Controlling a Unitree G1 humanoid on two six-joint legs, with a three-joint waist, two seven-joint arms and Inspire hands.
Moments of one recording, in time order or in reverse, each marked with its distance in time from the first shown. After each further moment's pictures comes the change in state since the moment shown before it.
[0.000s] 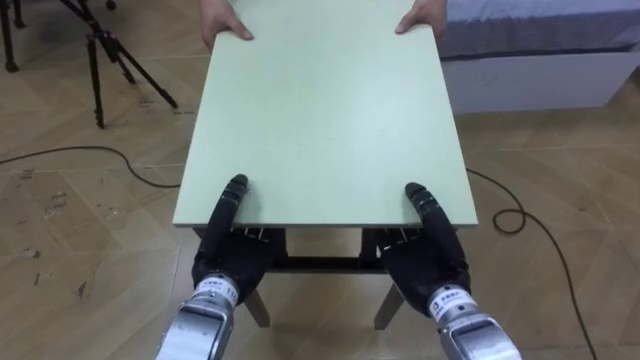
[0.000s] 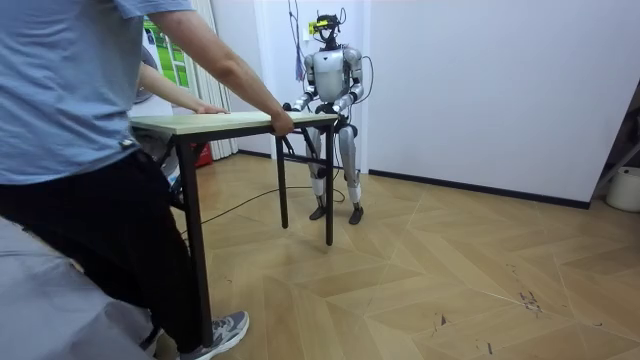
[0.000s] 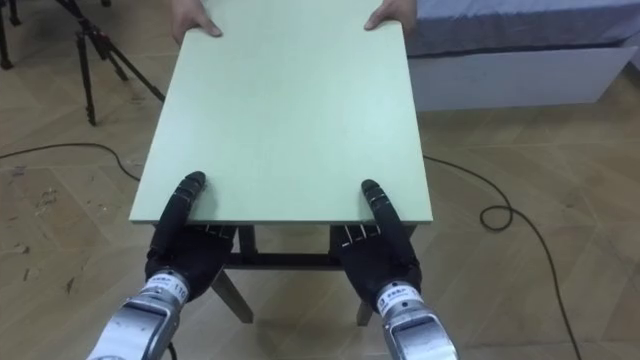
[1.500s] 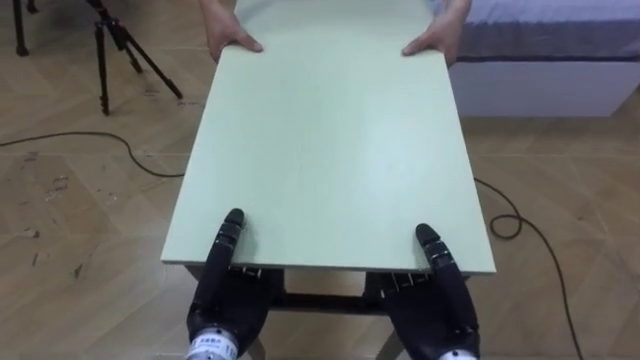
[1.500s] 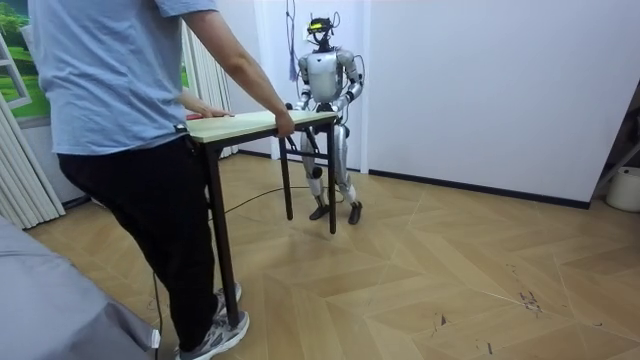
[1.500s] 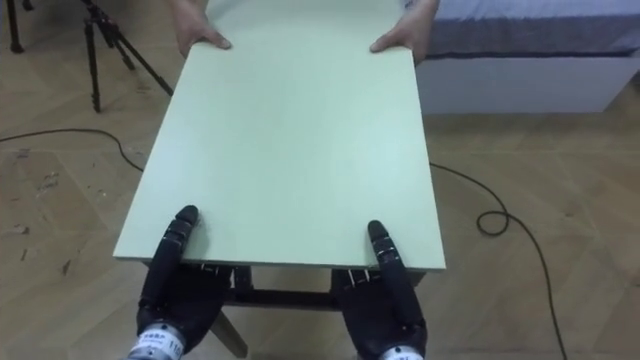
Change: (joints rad) left arm 0.218 0.087 -0.199 -0.137 -0.054 -0.176 -0.090; right arm 0.216 -0.063 0.160 -0.073 0.011 -0.195 0.209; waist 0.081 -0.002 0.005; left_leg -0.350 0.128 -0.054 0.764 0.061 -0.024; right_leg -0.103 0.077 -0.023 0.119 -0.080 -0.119
